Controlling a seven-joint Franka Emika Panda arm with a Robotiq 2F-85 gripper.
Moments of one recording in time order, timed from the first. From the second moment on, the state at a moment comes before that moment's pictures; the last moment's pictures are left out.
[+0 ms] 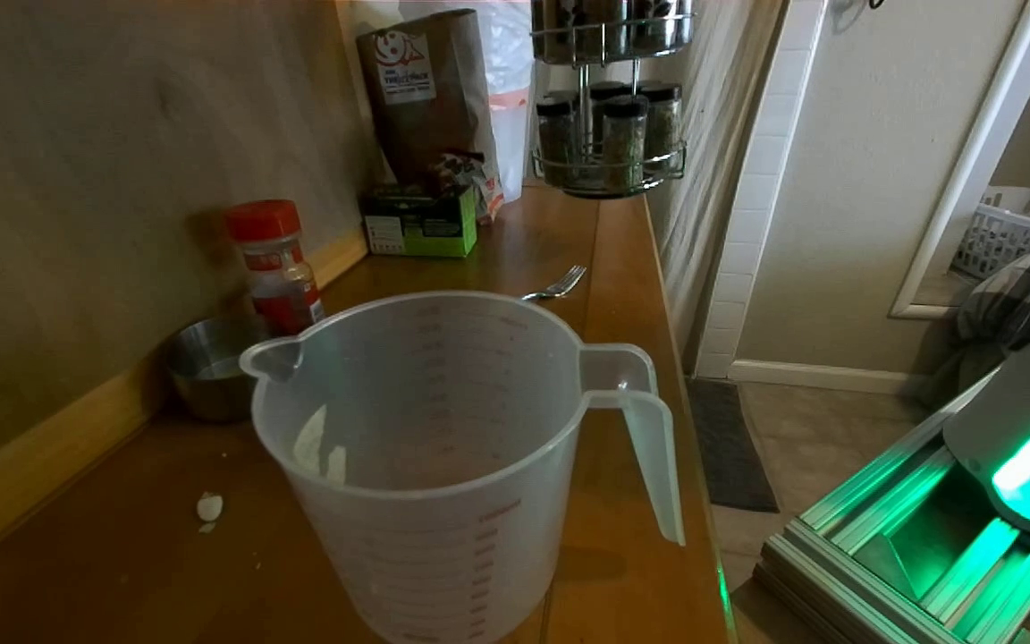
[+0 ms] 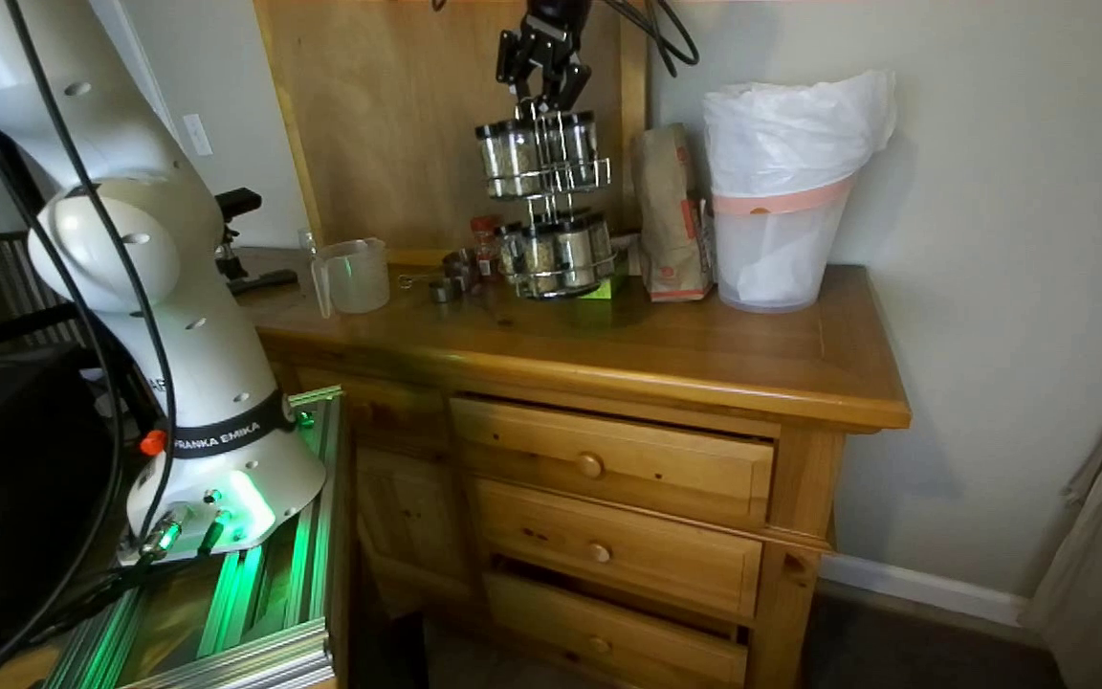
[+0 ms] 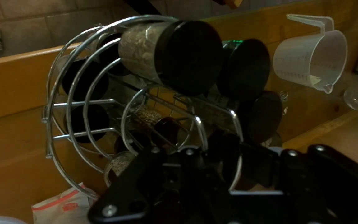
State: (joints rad) arm 0.06 -0.13 0.00 -1.91 0.32 1.49 -0.57
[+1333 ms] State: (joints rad) arm -0.03 0.08 -0.04 -1.80 0.32 1.56 -0.54
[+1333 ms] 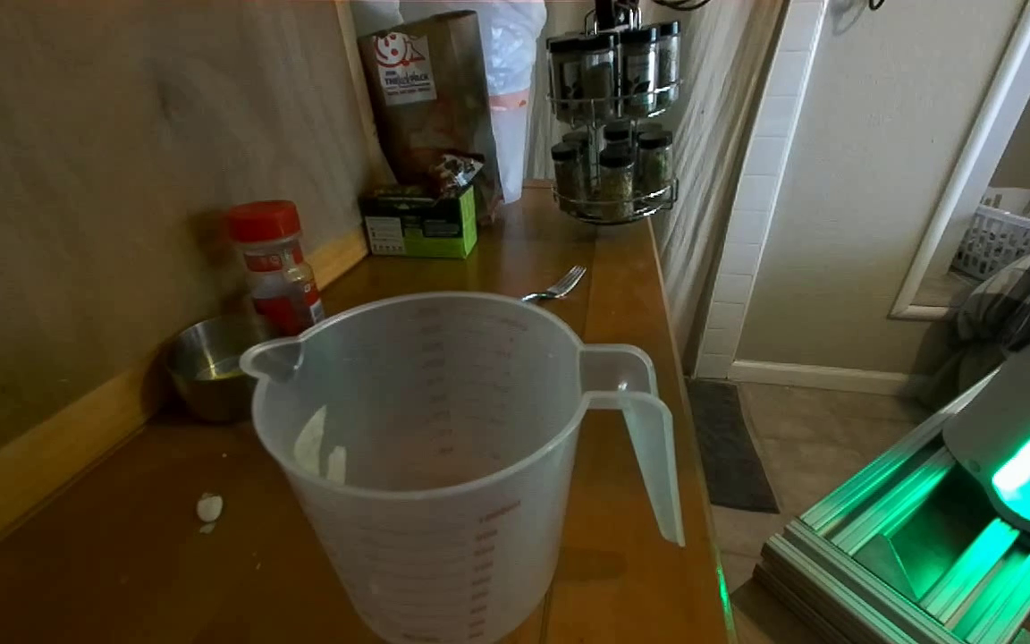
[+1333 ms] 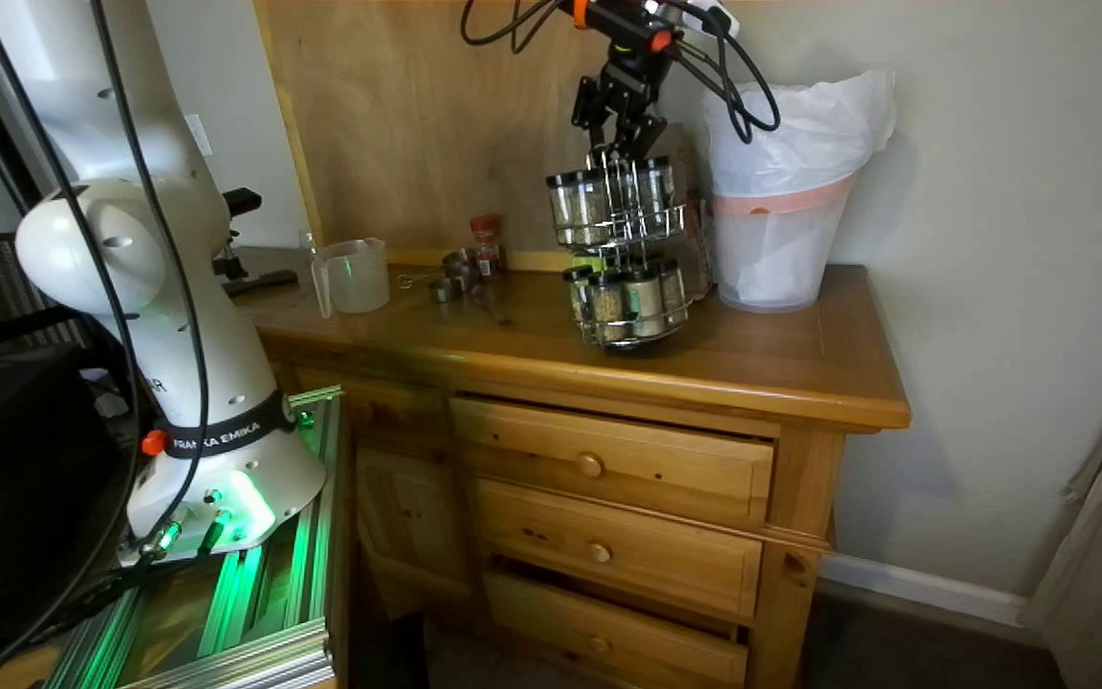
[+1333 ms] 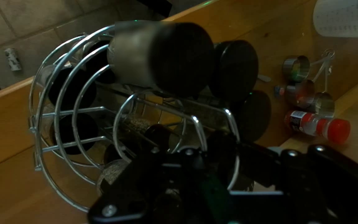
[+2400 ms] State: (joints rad) arm -0.03 0.26 -0.03 -1.61 0.33 1.60 -0.51
